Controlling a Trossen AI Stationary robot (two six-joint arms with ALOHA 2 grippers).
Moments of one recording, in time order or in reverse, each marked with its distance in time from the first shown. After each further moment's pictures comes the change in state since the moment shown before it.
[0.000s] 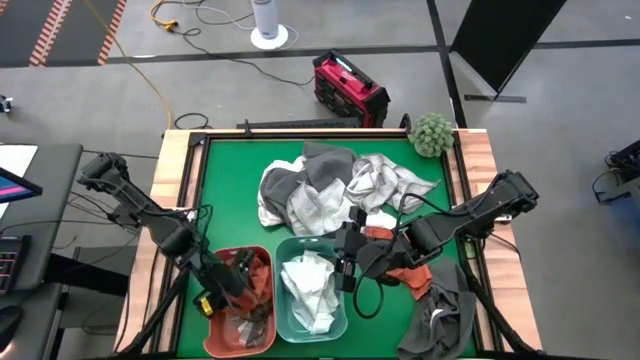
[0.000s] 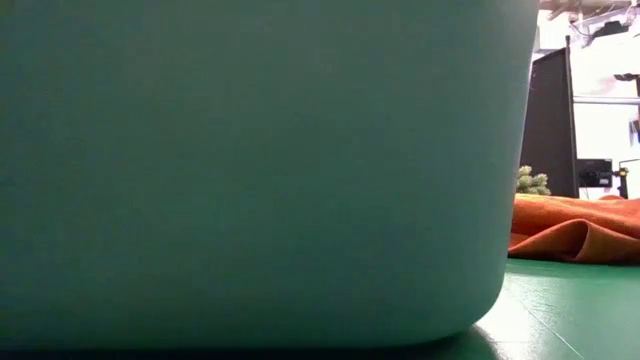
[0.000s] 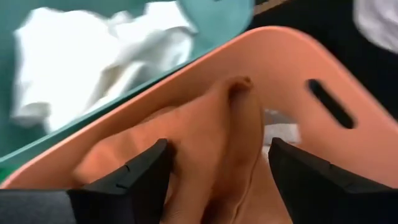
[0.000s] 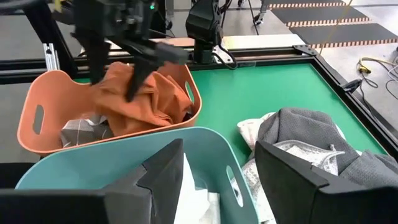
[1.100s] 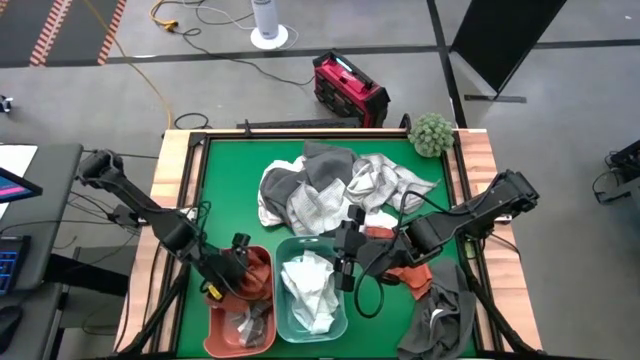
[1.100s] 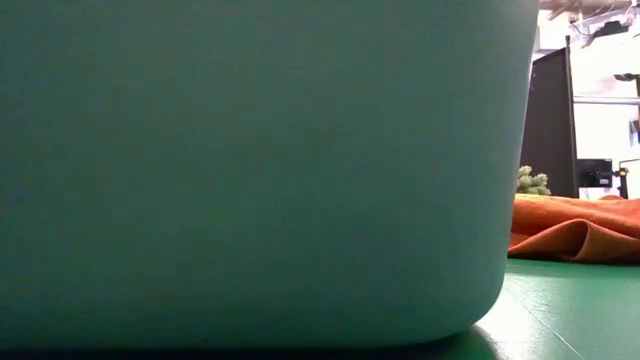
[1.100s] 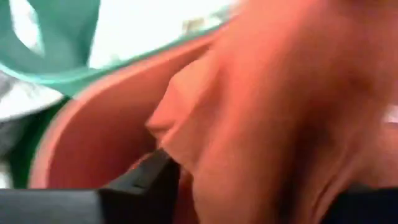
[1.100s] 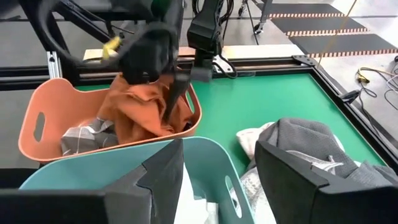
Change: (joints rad) left arm 0.034 -0.125 -0.253 0.120 -0.218 -0.032; right arm -0.007 -0.003 0.000 0.039 0.004 -0.036
